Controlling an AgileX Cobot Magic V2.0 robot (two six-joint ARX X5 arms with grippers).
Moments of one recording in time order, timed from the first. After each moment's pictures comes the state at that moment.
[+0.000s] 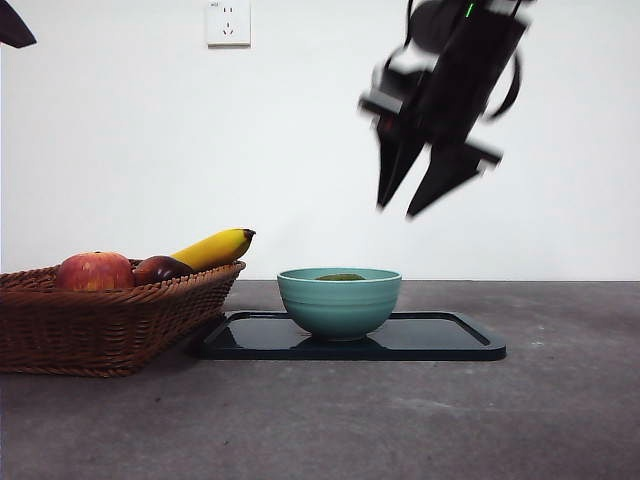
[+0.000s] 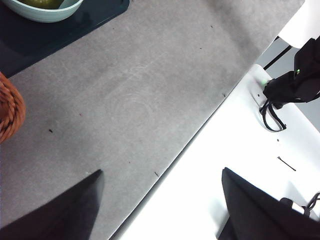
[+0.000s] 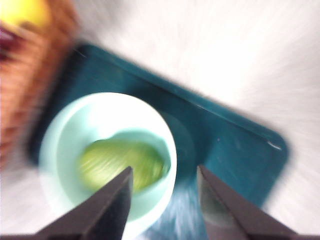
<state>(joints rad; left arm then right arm) -0.47 0.90 1.03 -1.06 0.58 0.06 0.37 1.88 1.69 -0.84 -0.29 0.06</state>
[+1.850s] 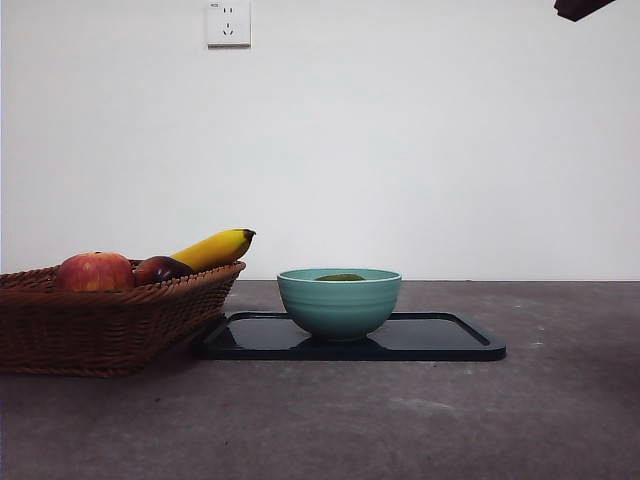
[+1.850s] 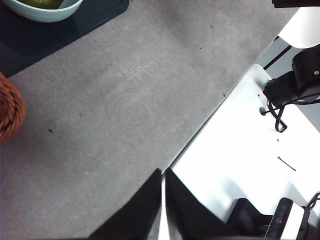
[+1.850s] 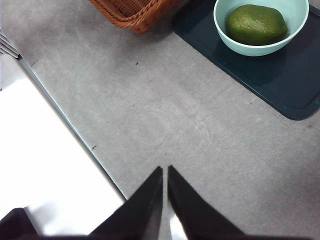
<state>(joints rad) -0.47 0.90 1.03 -1.06 0.58 0.06 0.63 0.88 1.02 -0.99 -0.30 0.02</state>
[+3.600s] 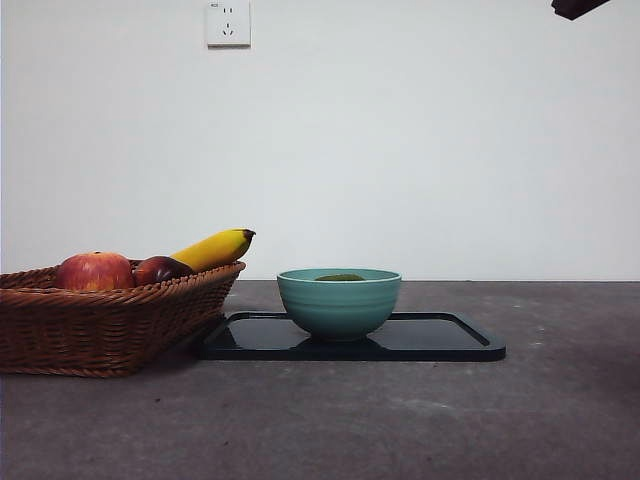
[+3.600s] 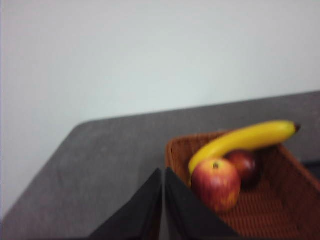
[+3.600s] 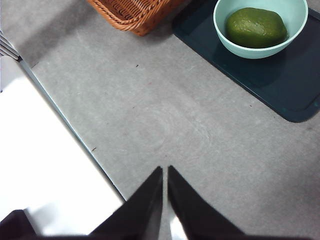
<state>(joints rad) 0.03 0.12 0.20 -0.07 0.07 0.13 0.63 0.88 1.02 -0.98 -0.30 0.02</state>
